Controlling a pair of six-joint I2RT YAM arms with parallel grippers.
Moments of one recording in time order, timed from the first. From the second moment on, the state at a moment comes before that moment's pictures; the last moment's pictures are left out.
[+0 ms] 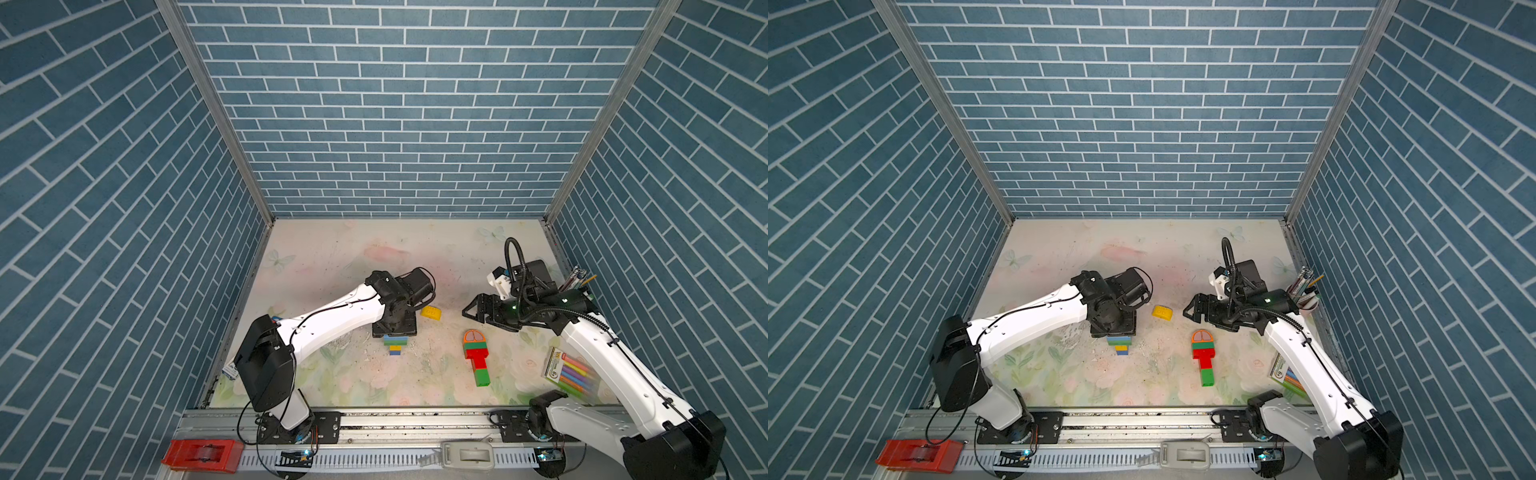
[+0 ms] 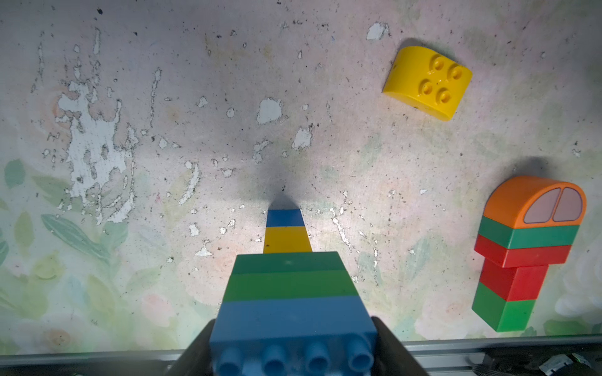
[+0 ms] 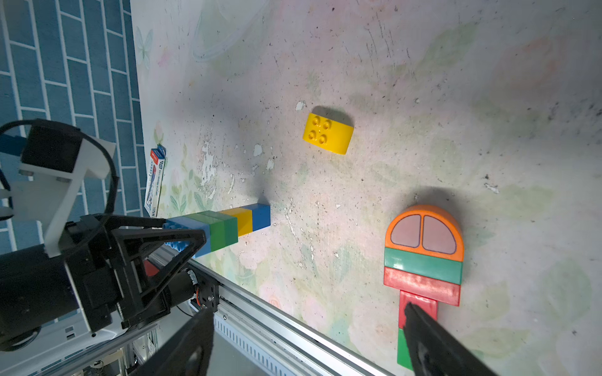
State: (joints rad) left arm -0.93 1.64 1.38 -1.17 -0.05 -0.95; right arm 0.39 1.07 0.97 -0.93 -0.48 0.49
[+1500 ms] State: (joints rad) left arm -1.01 1.73 1.51 -1.15 -0.07 -0.91; right arm 0.39 1.07 1.02 -0.96 -0.46 0.46
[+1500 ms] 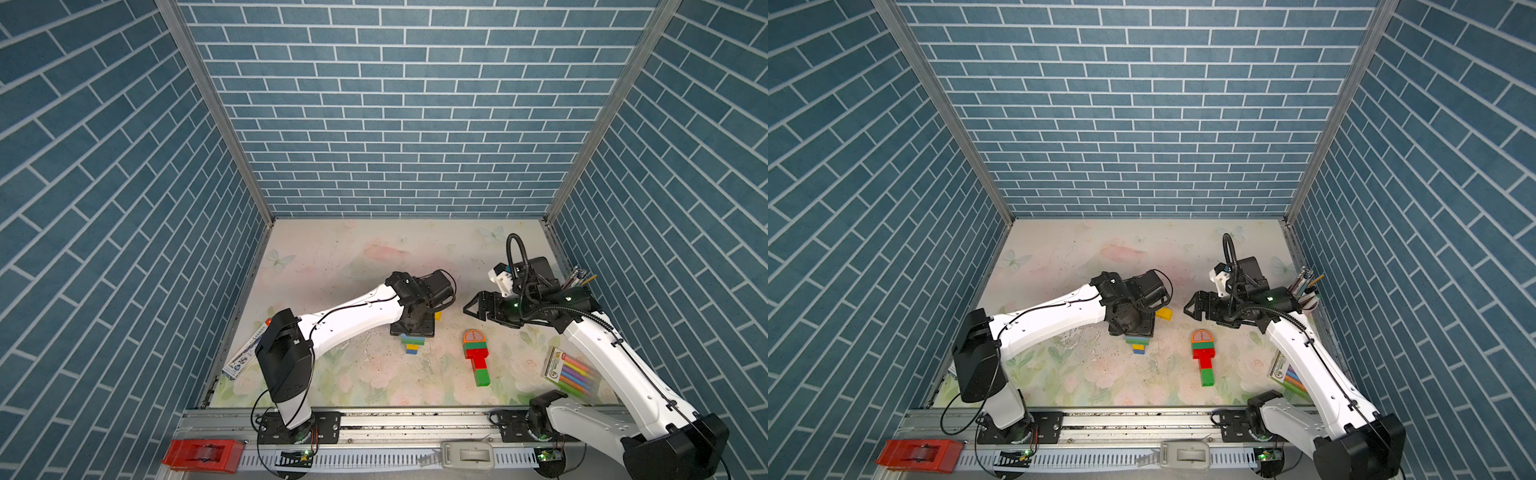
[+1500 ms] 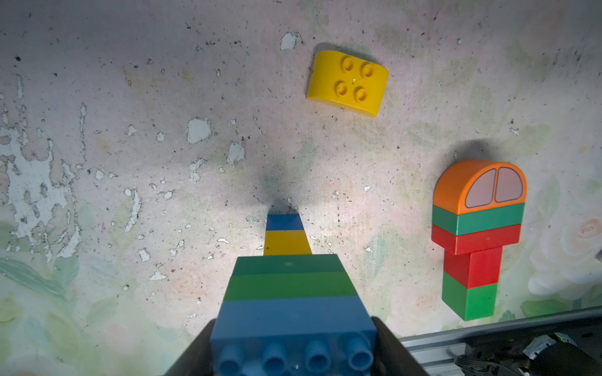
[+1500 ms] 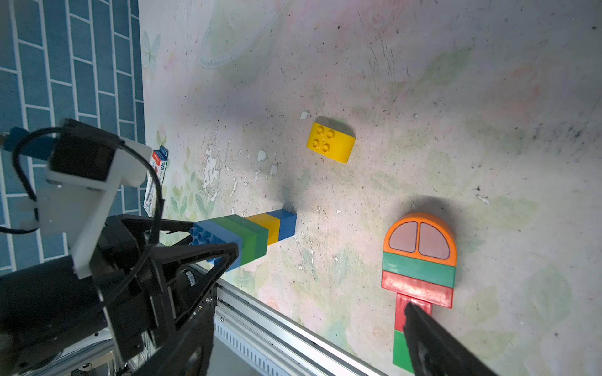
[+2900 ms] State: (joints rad) left arm -1.01 1.64 1.62 -1.24 -0.14 -0.89; right arm 0.39 1.23 1.02 -0.93 -0.40 0.29
